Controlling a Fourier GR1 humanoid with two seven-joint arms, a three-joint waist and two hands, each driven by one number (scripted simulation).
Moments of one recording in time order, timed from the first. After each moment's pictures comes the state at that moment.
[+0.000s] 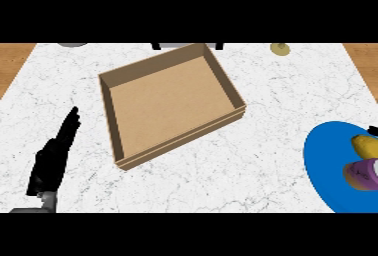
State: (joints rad) left arm 0.01 0.31 -0.06 -1.54 -0.07 0.16 0.09; right arm 0.04 -0.92 -0.08 -1.47 0.46 0.55 -0.26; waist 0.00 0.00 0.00
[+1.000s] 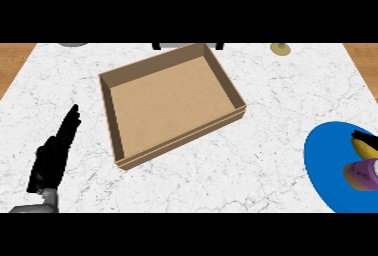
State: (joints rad) left arm -0.01 0.24 0.01 -1.54 -0.13 0.09 0.10; right arm 0.01 -0.73 -0.14 -1.38 0.70 0.55 -0.34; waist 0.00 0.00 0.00
